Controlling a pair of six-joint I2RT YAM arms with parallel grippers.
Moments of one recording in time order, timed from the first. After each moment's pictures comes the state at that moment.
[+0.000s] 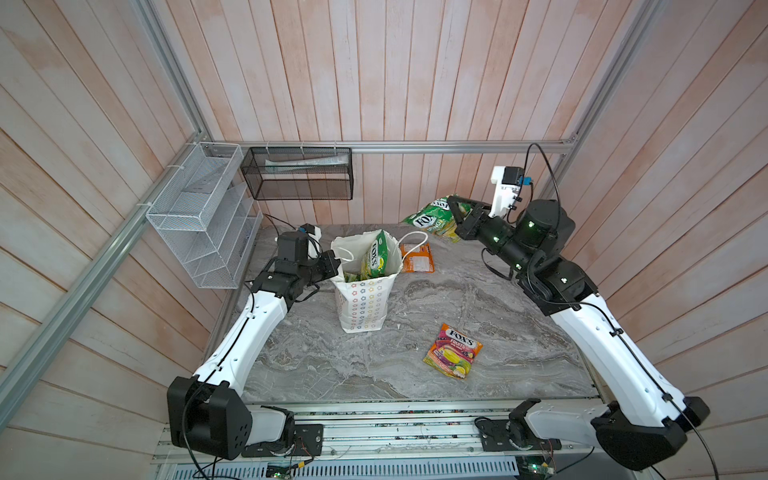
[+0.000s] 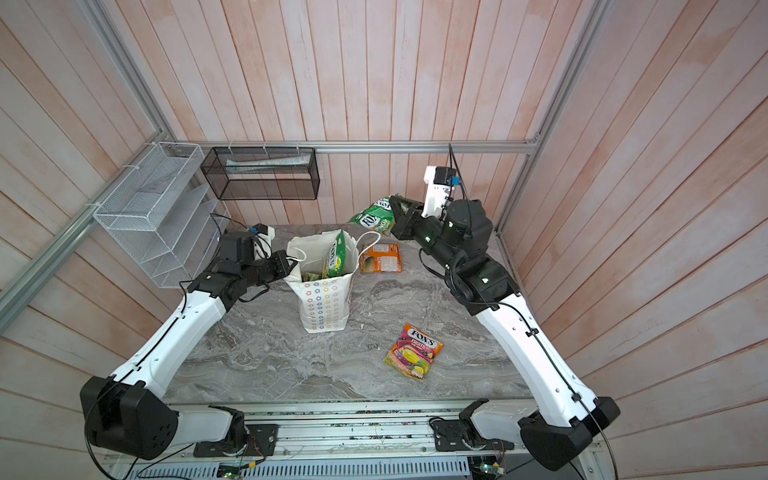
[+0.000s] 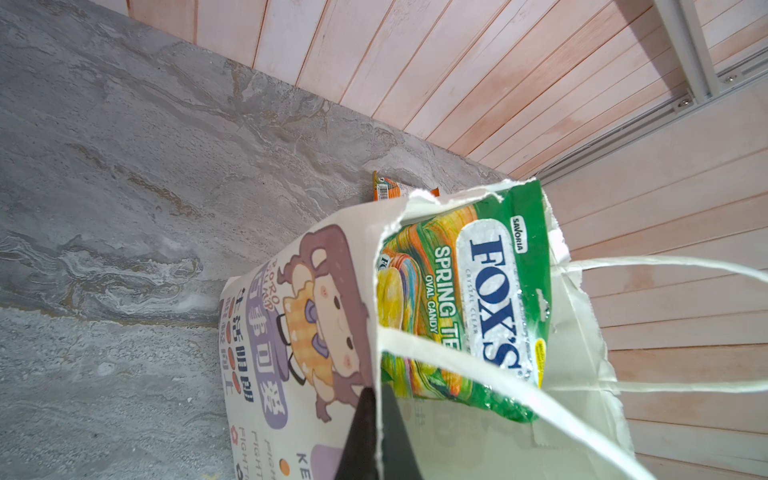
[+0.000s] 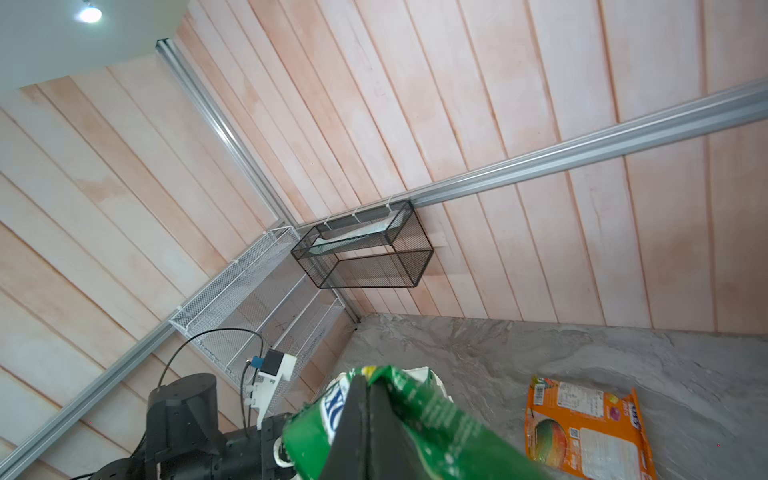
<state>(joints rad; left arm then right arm) -0.21 1.35 1.21 -0.45 0.32 -0.48 0.62 1.30 1.63 -0.26 -0.06 0.51</state>
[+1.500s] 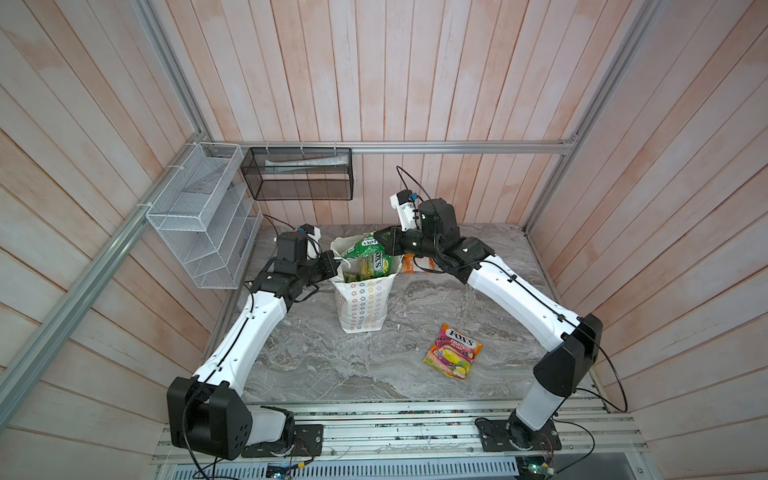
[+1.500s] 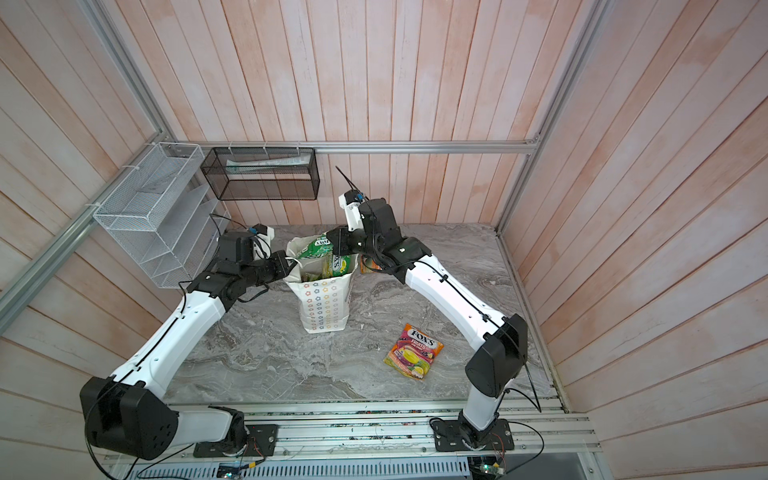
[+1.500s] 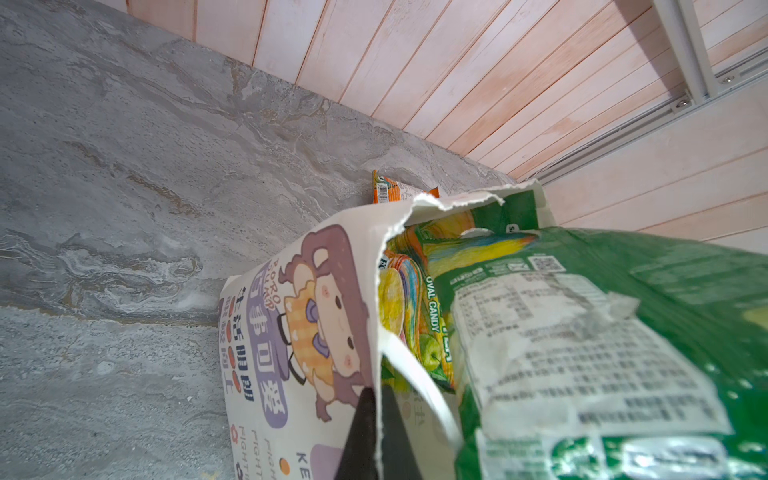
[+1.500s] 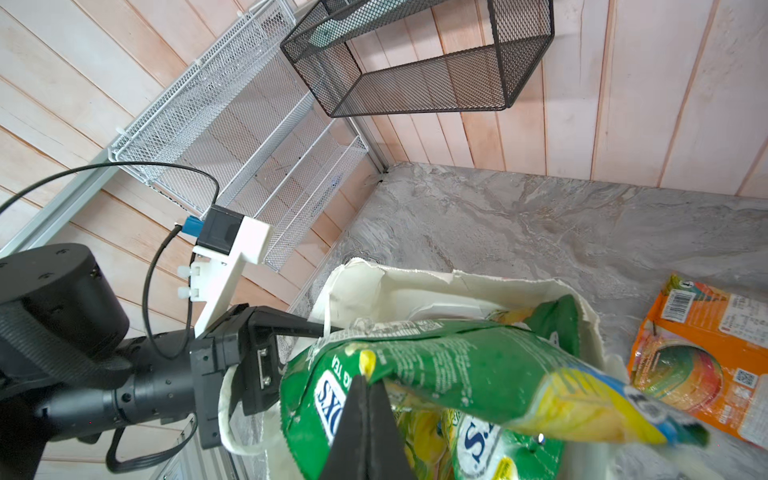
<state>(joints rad) -0.20 1.35 1.21 -0.45 0.33 -0.48 0.72 1.73 1.77 -0.39 -0.27 0.48</state>
